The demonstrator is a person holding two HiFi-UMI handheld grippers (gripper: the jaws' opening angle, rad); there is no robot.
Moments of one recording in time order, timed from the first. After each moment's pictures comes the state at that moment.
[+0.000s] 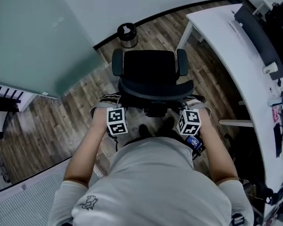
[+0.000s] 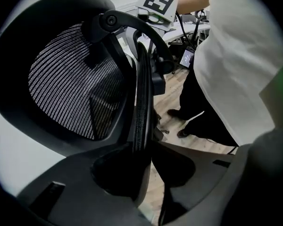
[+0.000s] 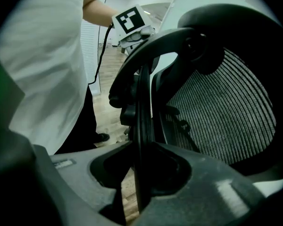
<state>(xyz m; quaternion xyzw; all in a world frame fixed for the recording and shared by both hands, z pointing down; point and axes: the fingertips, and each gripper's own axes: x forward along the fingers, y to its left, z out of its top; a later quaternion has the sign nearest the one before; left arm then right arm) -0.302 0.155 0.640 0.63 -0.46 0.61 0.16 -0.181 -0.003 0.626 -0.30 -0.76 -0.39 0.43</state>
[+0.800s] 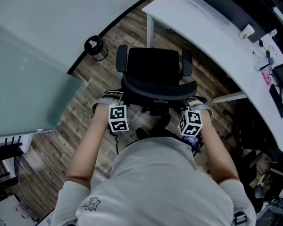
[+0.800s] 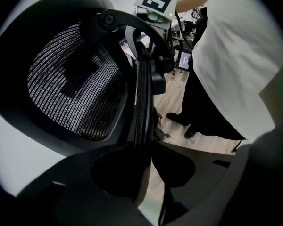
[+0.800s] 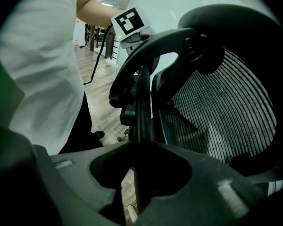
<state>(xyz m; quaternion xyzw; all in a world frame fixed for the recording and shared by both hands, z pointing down) -0.266 -0.028 0.638 0.70 -0.33 0.63 0.04 -0.095 -0.128 0.623 -0.15 -0.81 -0.29 0.49</state>
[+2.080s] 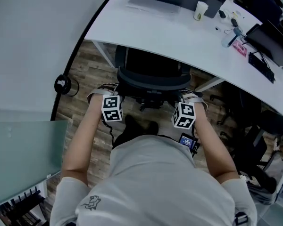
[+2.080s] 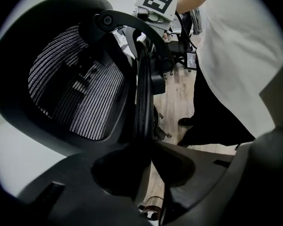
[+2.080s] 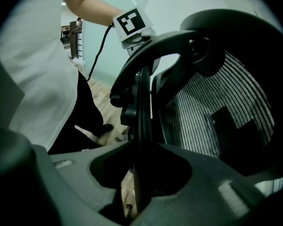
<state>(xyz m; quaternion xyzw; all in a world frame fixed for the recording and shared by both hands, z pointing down) -0.159 -0.354 0.634 0.75 -0.19 0.63 -0.09 0.035 -0.379 0.625 0.02 -0.82 -0.20 0.53</state>
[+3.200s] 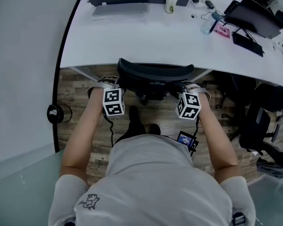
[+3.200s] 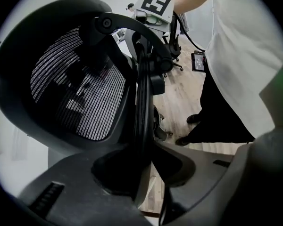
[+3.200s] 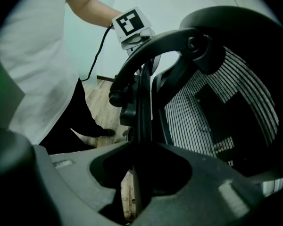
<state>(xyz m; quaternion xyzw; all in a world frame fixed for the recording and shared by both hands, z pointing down) -0.115 -0.538 0.639 0.77 -0.10 0.61 -0.18 0.079 -0.515 0.631 0.11 -0.82 -0.13 0.54</state>
